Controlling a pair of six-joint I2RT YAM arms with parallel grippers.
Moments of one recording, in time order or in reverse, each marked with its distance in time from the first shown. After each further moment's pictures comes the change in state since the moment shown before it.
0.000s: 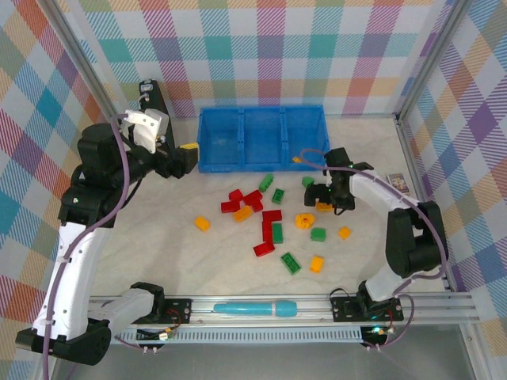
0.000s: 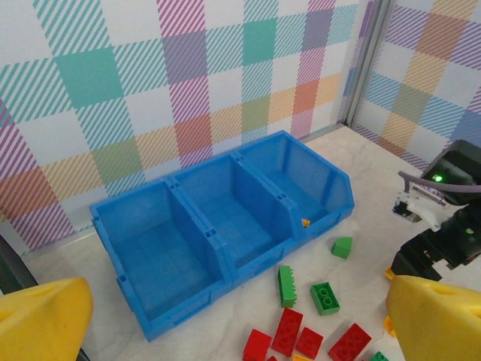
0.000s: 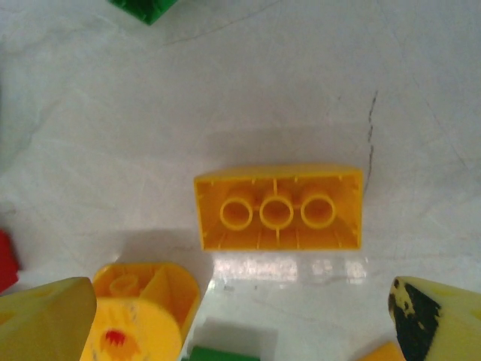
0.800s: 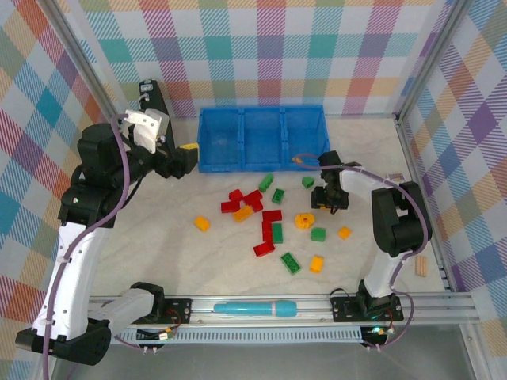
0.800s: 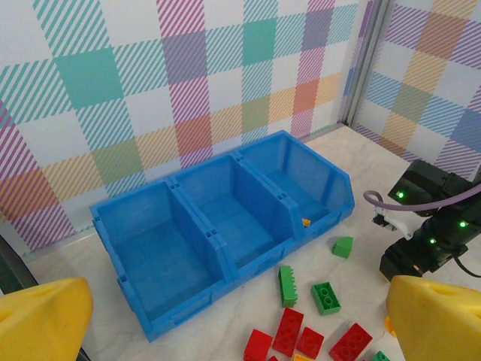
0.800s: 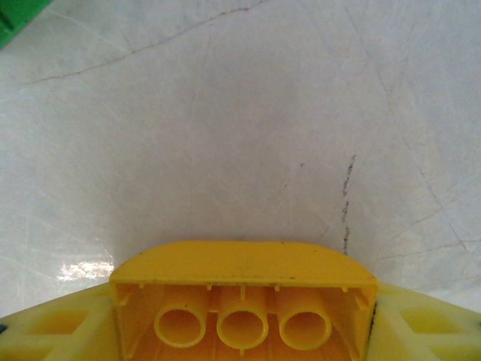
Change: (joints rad) left arm 0.000 0.000 0.000 0.000 0.000 0.004; right arm -0.006 0.170 0.033 0.063 0.113 -0.026
